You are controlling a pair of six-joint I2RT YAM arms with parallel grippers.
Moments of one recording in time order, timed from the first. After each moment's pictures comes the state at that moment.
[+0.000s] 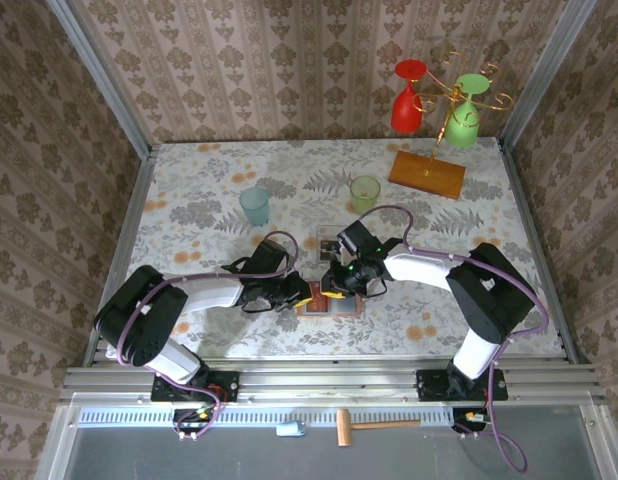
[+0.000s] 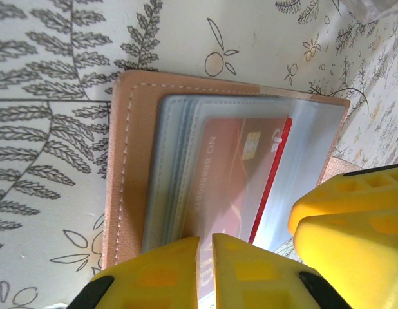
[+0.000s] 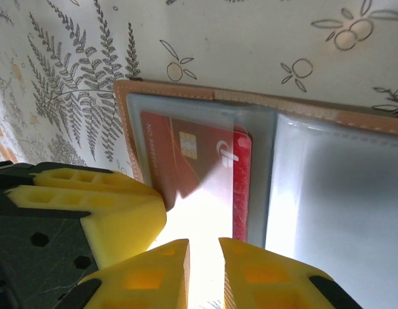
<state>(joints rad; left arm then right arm) -0.72 1.53 0.60 -0.02 0.50 -1.03 0.66 1.71 0.92 -0.32 -0.50 0.85</state>
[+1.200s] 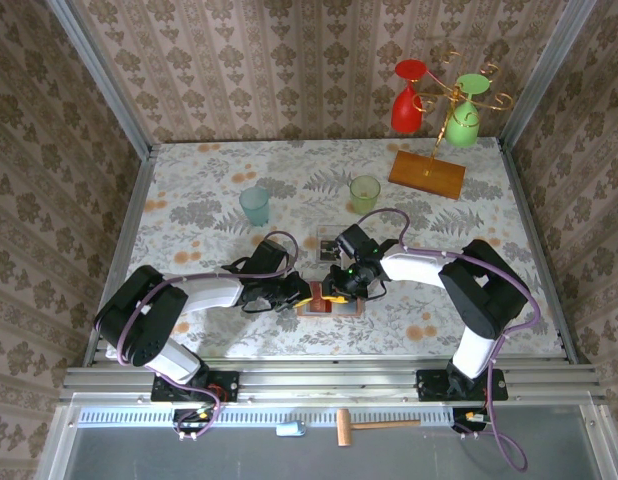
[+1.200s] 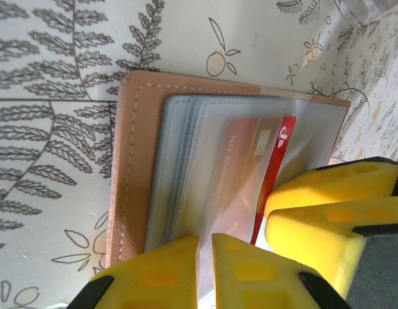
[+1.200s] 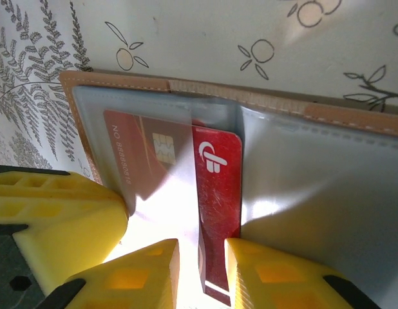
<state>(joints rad) -0.72 1.53 0.60 -0.02 0.50 -1.03 0.66 1.74 0.93 -0.36 -0.47 0.82</state>
